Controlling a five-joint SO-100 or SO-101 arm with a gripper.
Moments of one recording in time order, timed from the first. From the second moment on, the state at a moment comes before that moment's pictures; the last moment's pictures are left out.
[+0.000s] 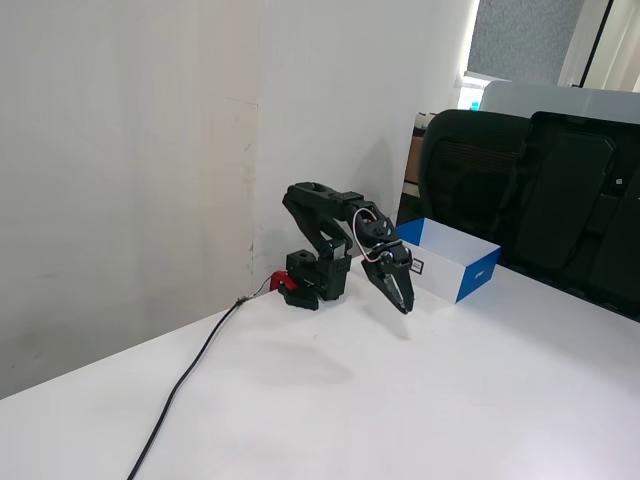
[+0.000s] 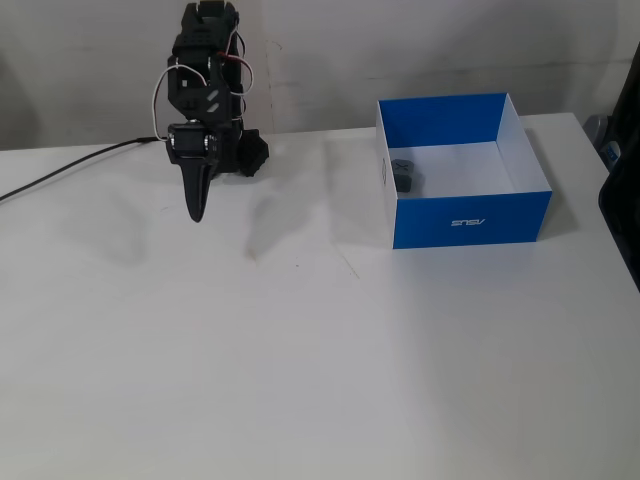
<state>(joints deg) -7.3 158.6 150.3 49.5 -5.2</state>
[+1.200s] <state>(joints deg) -6.8 194.0 173.4 60.0 -7.2</state>
